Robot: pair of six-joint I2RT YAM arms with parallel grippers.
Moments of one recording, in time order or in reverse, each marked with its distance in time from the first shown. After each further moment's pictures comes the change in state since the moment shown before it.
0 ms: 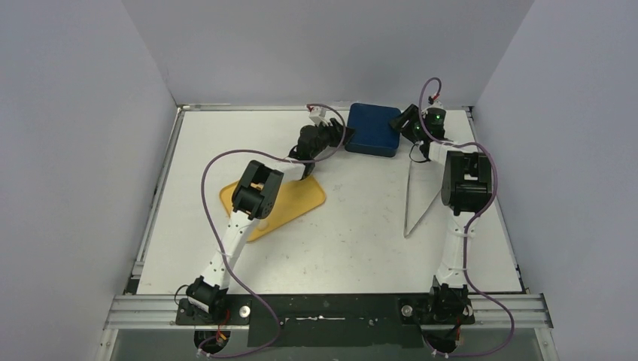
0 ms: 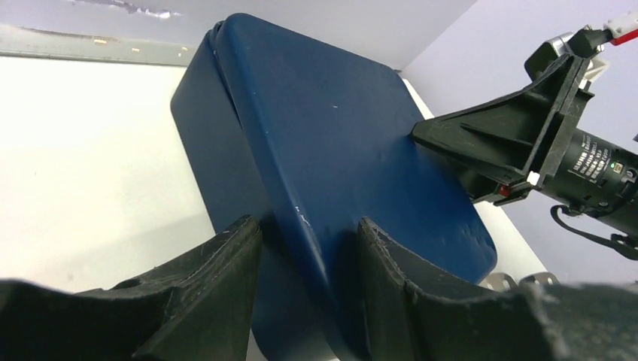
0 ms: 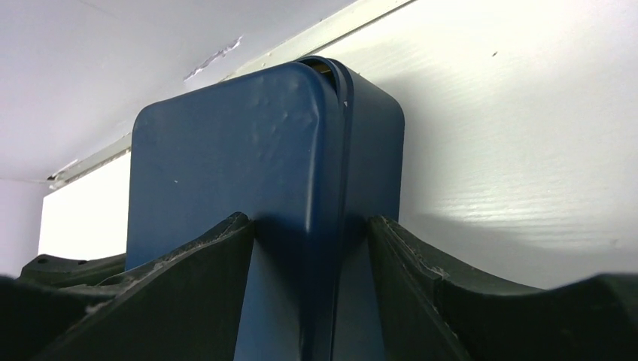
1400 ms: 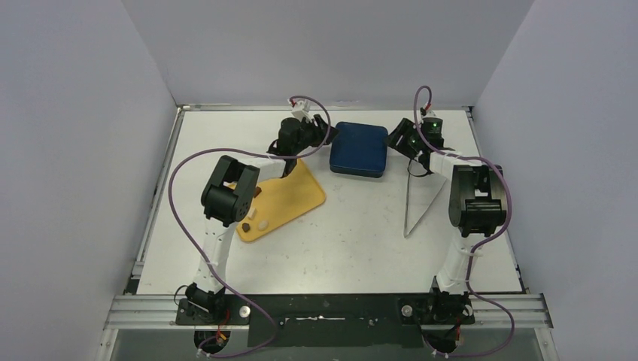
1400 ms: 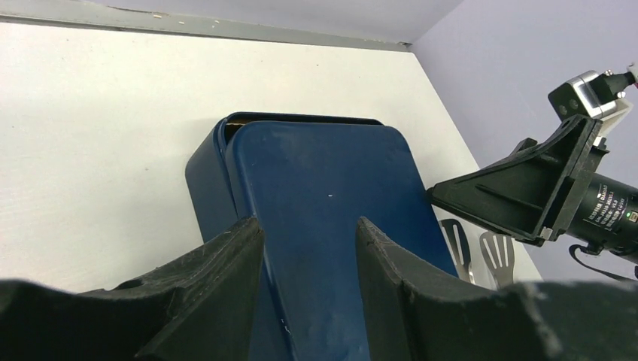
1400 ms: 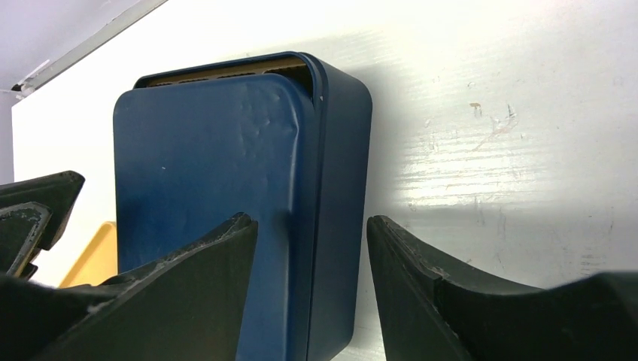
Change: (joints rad) left arm 0.052 -0.461 -0.510 -0.101 0.030 0.031; right arm 0.061 -0.331 -0.344 -0.132 0.006 -0.081
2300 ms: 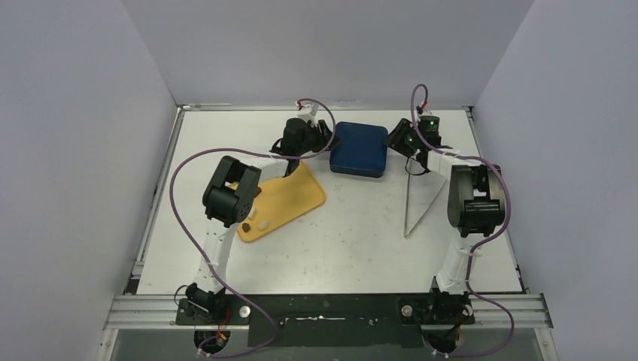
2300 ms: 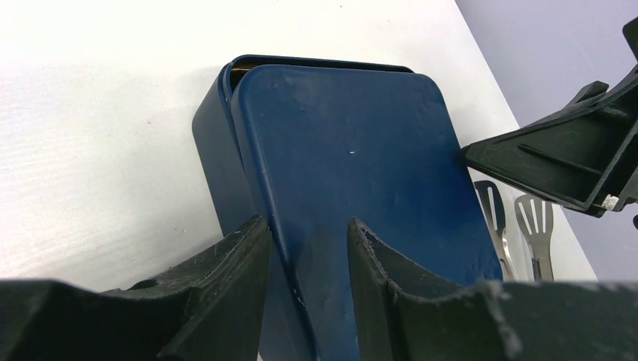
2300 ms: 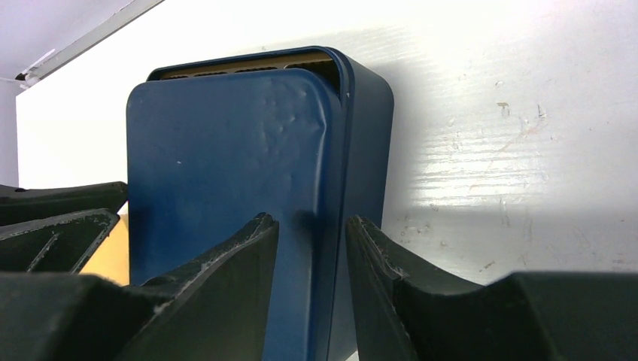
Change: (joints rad) left arm -0.015 0.000 0.031 -0.167 0.004 0.085; right arm 0.016 0.000 0.020 -0.032 -0.002 -0.002
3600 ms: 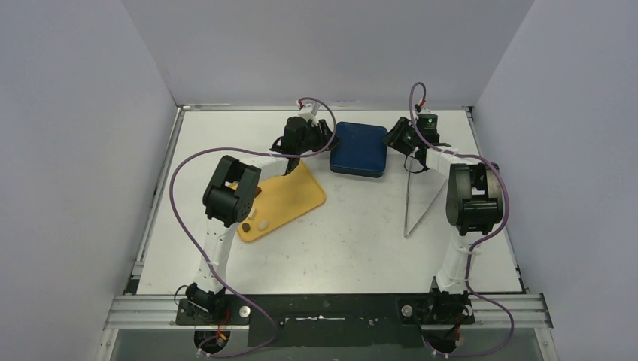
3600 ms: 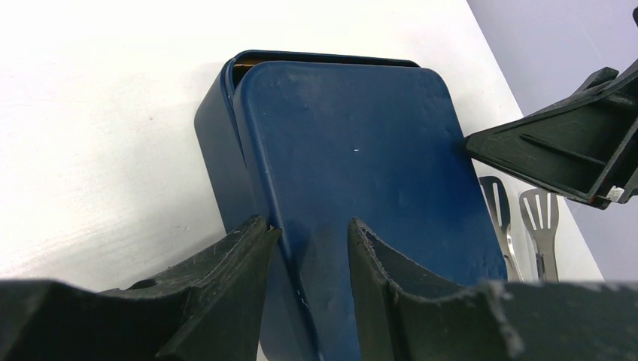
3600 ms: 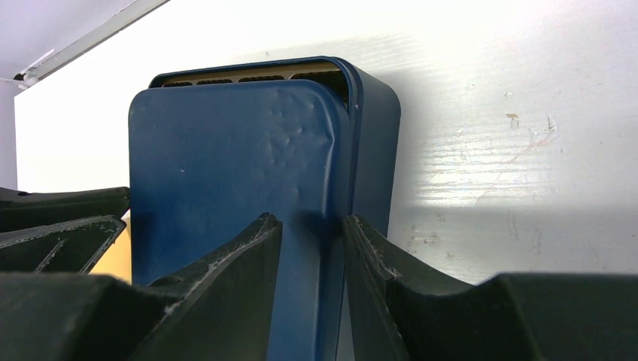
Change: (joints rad) left arm 0.000 0.005 0.027 -0.050 0.011 0.013; right arm 0.015 0.022 0.043 -0.023 0.004 0.000
